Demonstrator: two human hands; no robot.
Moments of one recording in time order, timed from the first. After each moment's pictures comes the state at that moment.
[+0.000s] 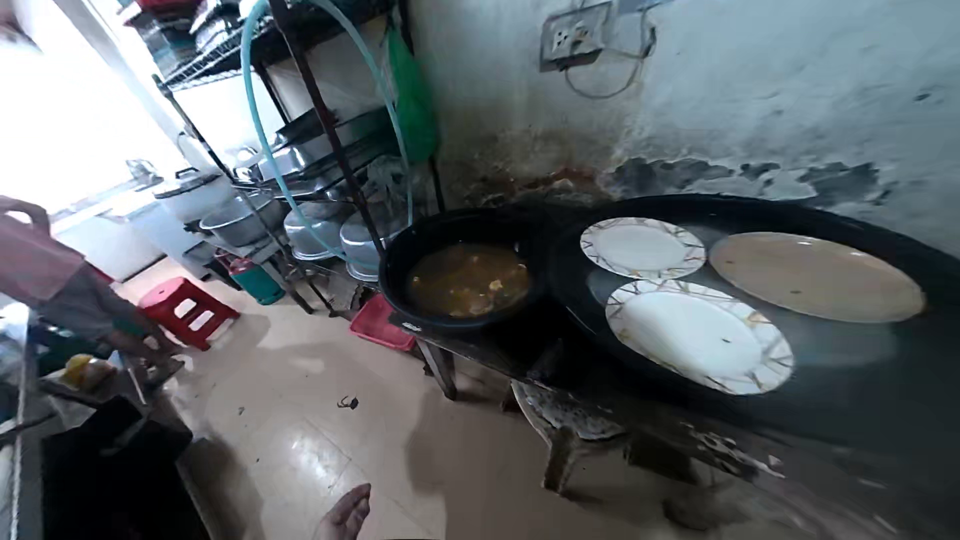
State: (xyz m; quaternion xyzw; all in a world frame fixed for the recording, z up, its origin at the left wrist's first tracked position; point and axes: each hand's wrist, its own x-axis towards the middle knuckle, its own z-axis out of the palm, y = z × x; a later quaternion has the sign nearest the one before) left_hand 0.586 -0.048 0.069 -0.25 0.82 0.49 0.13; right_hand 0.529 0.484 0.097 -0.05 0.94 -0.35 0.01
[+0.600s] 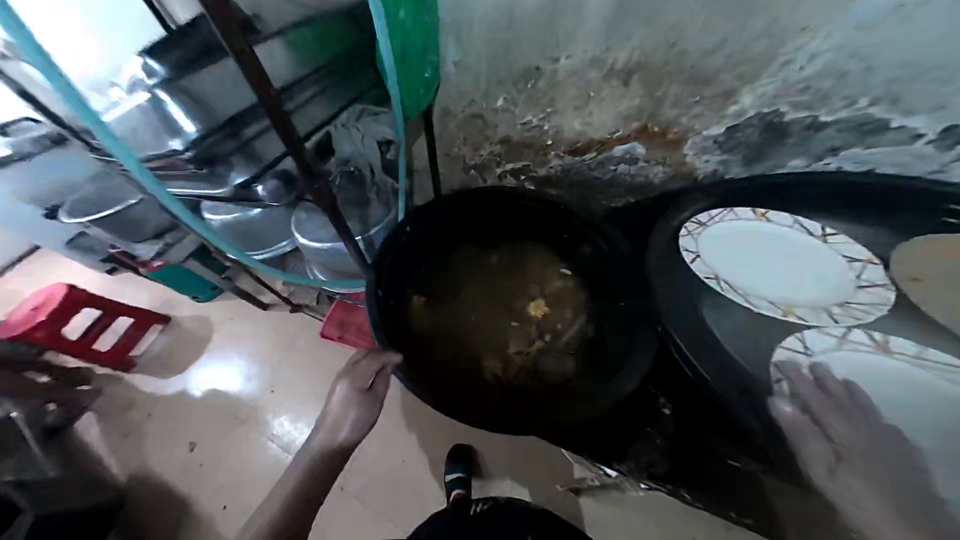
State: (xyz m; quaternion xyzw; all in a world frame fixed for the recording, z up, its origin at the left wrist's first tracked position) left_hand 0.191 -0.133 0.115 0.08 0.93 0.35 -0.03; right_hand 0.262 0.373 0.053 0.09 0.97 -0.21 -0.09
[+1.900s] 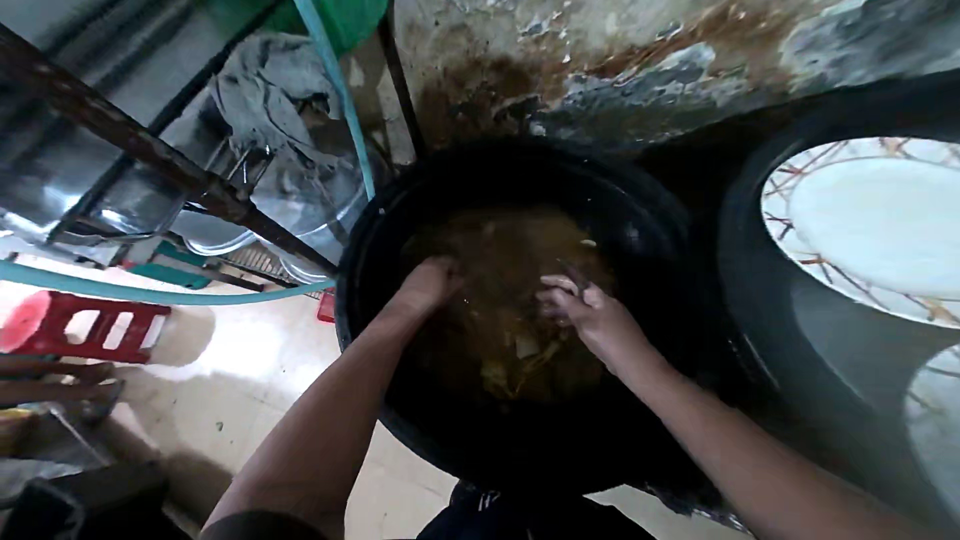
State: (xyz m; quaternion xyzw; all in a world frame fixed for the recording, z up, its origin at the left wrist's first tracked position) left_hand -0.038 -0.025 0.062 0.08 0.93 0.25 0.27; right_hand 0.056 0.202 0.038 0.16 0.78 -0.58 0.15
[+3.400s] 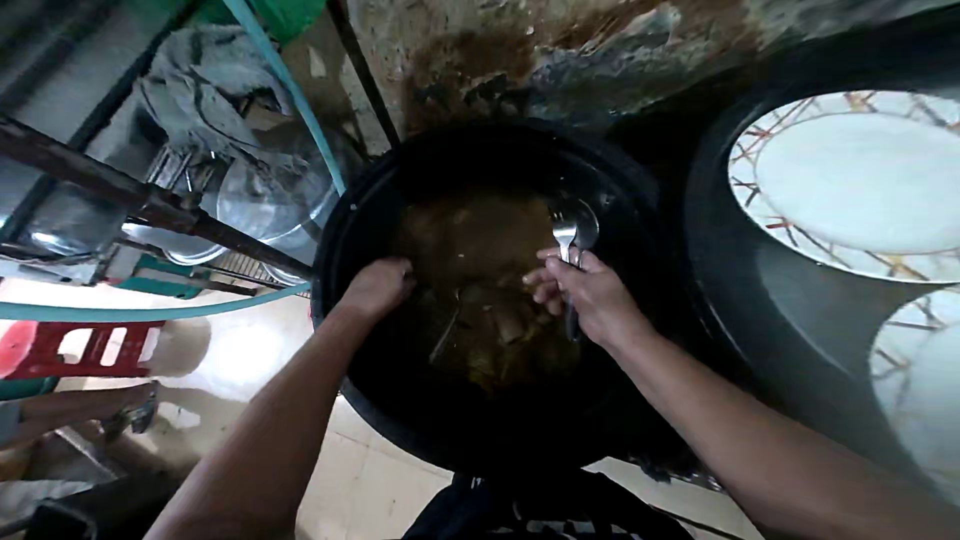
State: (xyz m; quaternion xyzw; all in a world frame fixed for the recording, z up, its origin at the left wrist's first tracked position) left_hand -0.036 -0.046 0.072 0.12 0.95 0.05 0.28; right_hand 0.048 0.222 0.030 0.23 0.64 -0.72 0.09
